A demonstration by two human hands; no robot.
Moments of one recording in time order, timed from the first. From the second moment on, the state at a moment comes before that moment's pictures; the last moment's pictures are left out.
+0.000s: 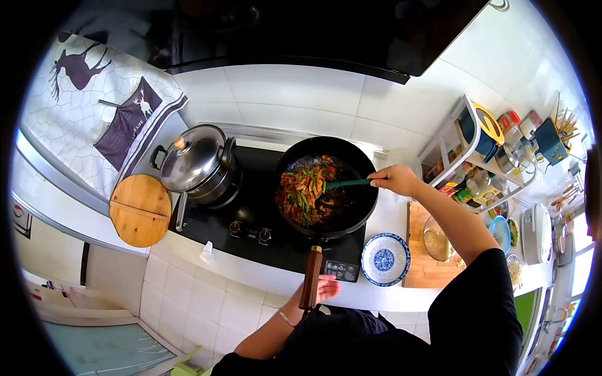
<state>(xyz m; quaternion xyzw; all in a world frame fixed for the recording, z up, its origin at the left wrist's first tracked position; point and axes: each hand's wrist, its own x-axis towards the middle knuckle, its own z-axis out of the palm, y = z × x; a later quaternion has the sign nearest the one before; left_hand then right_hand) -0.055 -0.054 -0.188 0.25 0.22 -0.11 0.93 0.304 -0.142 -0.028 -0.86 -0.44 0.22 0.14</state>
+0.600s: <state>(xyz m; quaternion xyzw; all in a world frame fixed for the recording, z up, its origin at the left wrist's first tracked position) 0.035 -0.207 -0.225 0.61 0.43 -0.08 0.67 0.270 -0.194 -0.022 -0.90 -0.37 0.16 0.16</state>
